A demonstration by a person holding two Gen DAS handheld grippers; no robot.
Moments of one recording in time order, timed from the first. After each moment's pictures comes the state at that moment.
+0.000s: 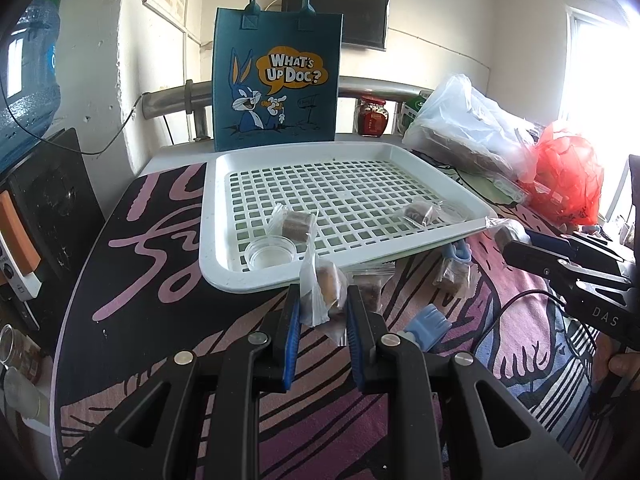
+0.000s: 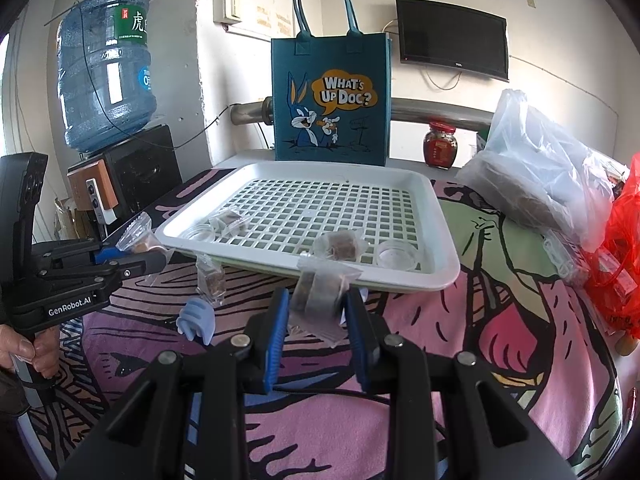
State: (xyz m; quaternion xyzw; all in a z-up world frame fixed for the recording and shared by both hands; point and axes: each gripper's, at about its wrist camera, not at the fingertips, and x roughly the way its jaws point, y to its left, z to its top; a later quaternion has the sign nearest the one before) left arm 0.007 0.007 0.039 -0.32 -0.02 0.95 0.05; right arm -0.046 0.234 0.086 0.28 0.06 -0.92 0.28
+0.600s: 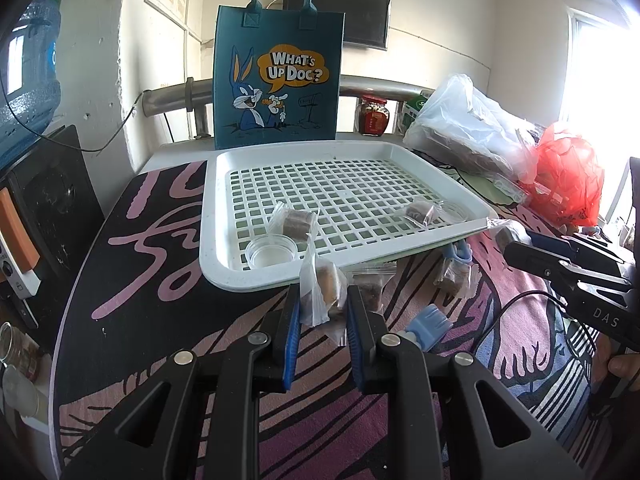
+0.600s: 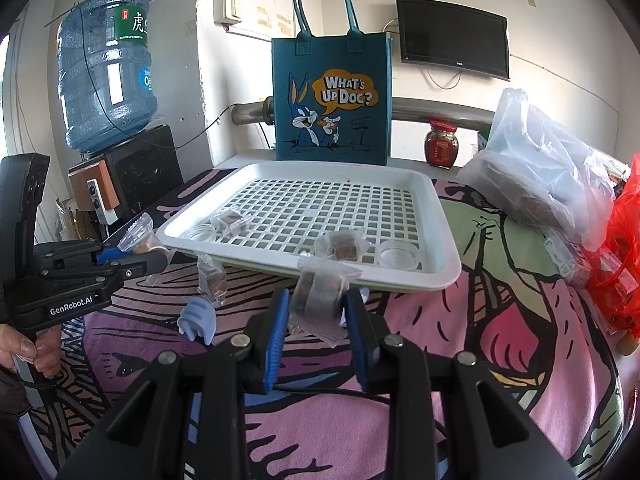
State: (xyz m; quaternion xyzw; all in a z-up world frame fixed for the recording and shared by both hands) left arm 0.007 0.009 0.039 -0.32 -0.02 0.95 0.05; right arm -0.046 0.234 0.085 0.28 0.06 -0.91 0.29
